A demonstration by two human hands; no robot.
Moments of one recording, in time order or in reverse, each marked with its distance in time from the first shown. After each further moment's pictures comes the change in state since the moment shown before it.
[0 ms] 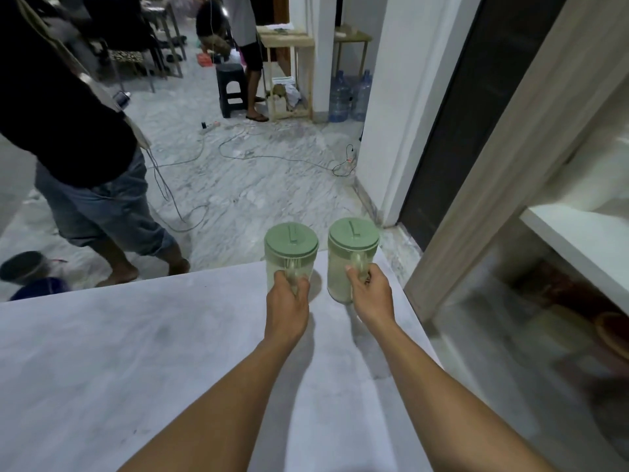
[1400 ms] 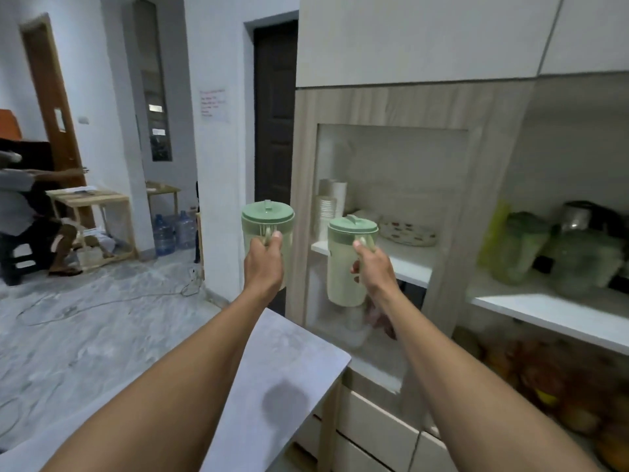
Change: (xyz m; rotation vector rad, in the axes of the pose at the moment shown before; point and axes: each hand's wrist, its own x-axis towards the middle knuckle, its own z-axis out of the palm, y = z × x) left_hand -0.205 0.192 -0.272 -0.408 -0.417 0.467; right_hand -0.410 -0.230 -0.127 0.227 0.697 -0.133
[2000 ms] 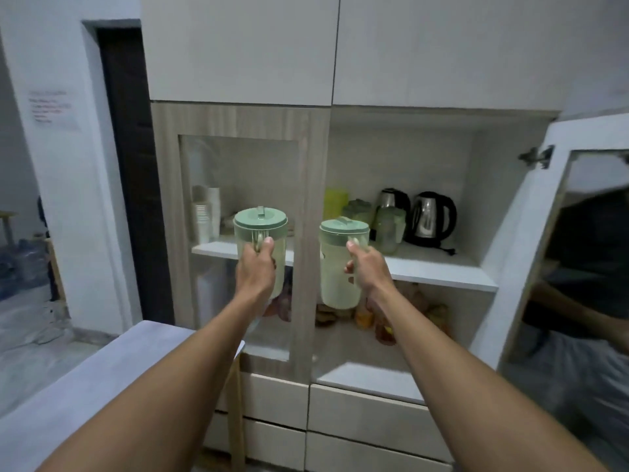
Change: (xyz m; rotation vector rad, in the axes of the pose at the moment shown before) left_hand -0.213 0.105 0.086 -0.167 -0.354 0.043; right_hand -0.169 -0.035 -0.249 -0.077 0.321 0.015
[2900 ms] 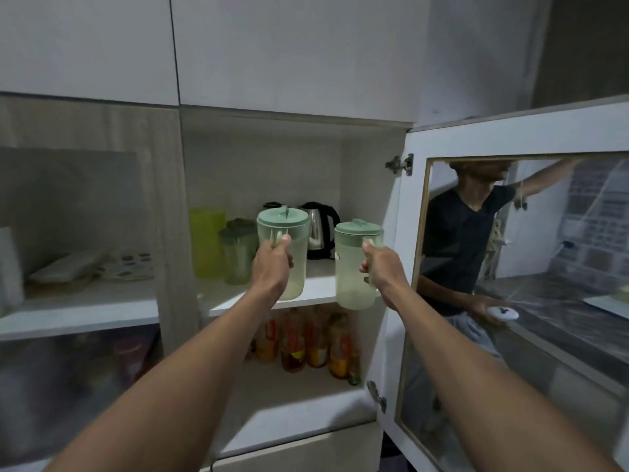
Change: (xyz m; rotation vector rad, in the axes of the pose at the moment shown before) left_hand 0.038 0.043 0.275 -0.153 -0.550 0.094; right_hand 0.073 0.008 -0.212 -0.101 0.491 0.007
